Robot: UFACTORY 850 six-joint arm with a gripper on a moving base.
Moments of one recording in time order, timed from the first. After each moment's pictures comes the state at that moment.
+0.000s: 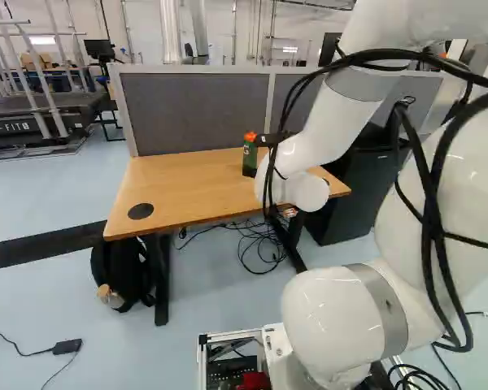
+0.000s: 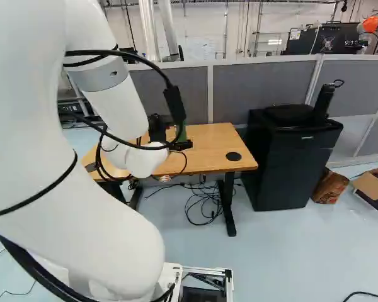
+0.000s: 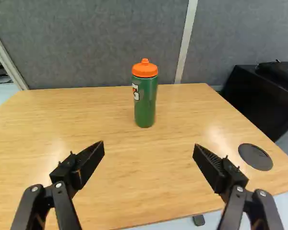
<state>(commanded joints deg) 1.4 2.6 -17.2 0.0 50.0 0.0</state>
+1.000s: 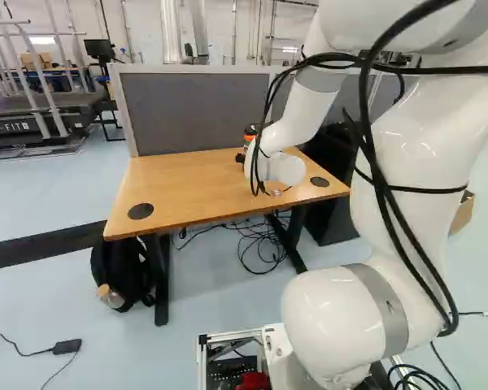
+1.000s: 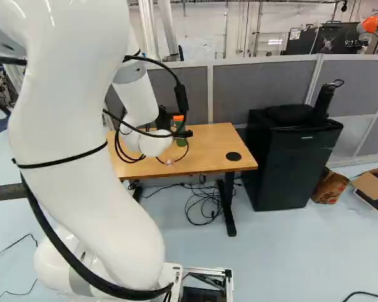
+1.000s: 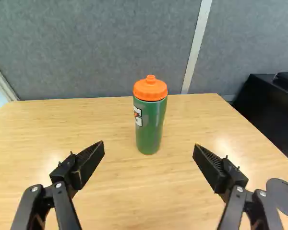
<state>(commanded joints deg) 2.2 -11.8 -32.6 0.0 49.9 0.0</state>
